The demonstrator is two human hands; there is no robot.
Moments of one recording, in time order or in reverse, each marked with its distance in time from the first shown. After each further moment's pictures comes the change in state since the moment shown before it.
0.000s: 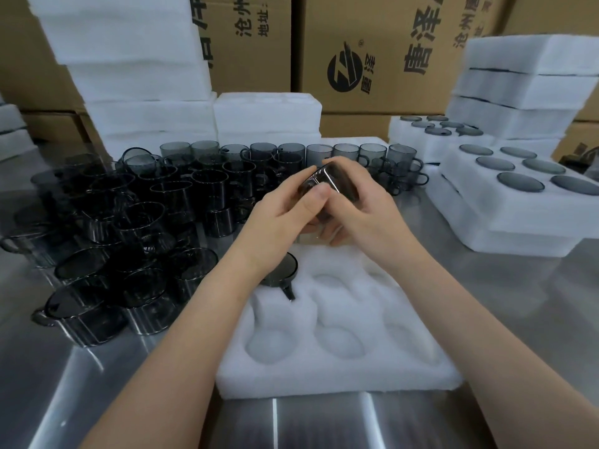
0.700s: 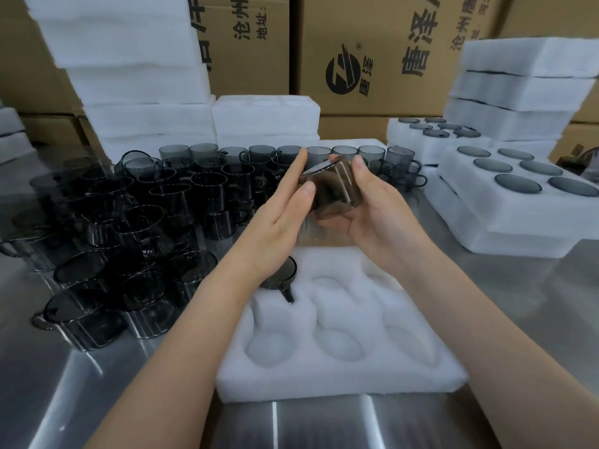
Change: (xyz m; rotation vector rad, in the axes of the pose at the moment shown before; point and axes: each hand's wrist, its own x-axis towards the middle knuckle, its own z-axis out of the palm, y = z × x) left_hand 0.004 -0.012 -0.004 0.144 -0.014 0.109; right_hand 0.004 -0.001 -0.007 0.641 0.001 0.242
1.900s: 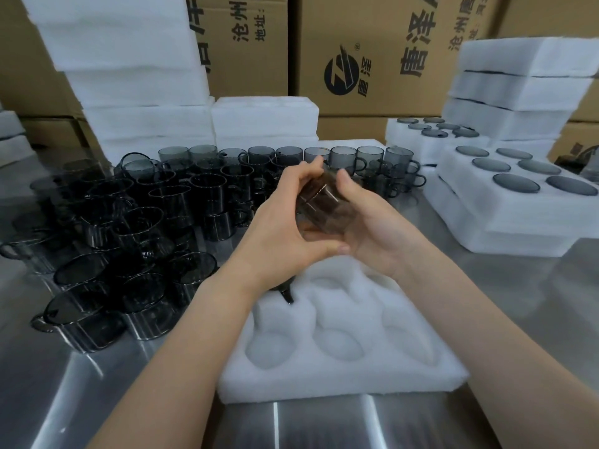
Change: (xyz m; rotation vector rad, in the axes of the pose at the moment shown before) left_hand -0.006 0.003 0.003 0.172 0.011 0.189; right_hand 0.003 0.004 -0.002 0.115 -0.195 0.185
